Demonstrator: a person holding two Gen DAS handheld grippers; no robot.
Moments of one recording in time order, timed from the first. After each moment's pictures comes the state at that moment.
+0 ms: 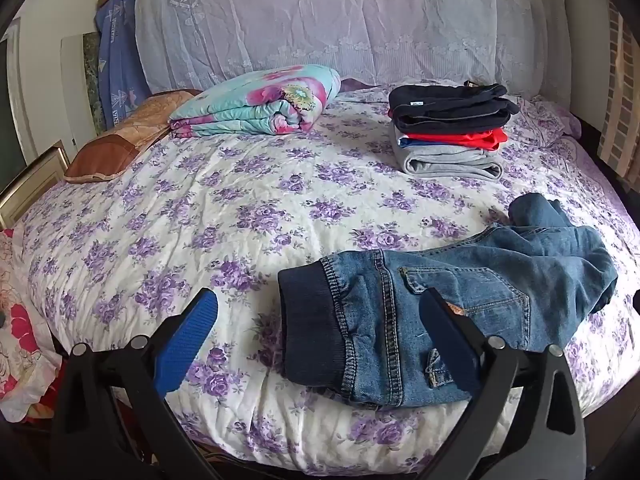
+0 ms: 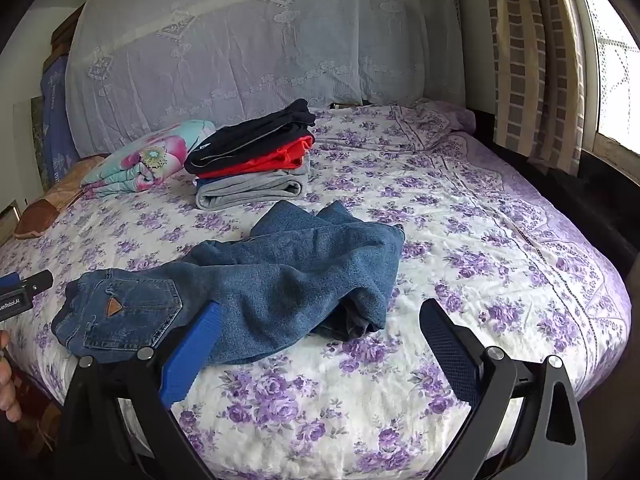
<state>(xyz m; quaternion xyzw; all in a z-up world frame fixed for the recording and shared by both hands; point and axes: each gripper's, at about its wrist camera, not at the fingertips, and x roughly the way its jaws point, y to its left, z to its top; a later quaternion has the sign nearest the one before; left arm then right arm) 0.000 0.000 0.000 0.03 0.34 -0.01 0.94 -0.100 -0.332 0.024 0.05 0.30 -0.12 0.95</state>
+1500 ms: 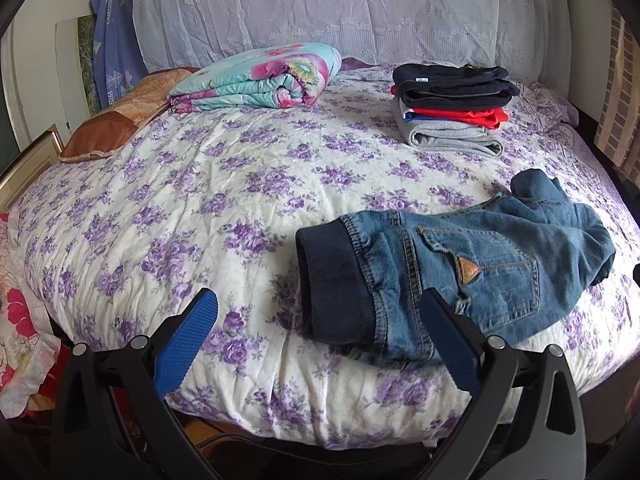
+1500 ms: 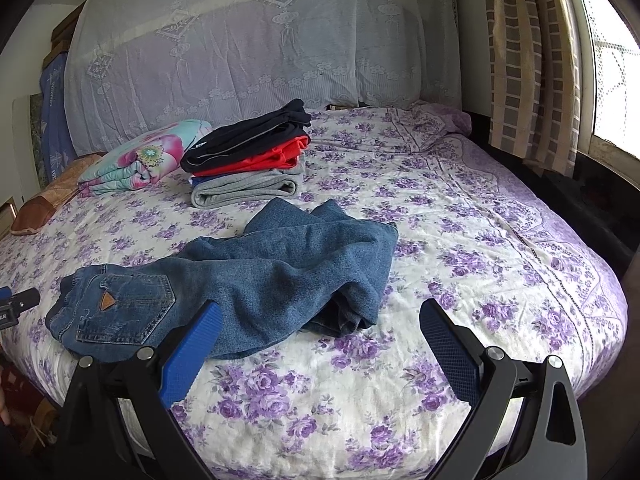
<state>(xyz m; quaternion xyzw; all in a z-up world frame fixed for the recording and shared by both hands) -0.020 0.034 -0.020 0.02 0.38 -0.03 0.92 -0.108 -0.339 0.018 0.04 0.29 -0.13 0.95</state>
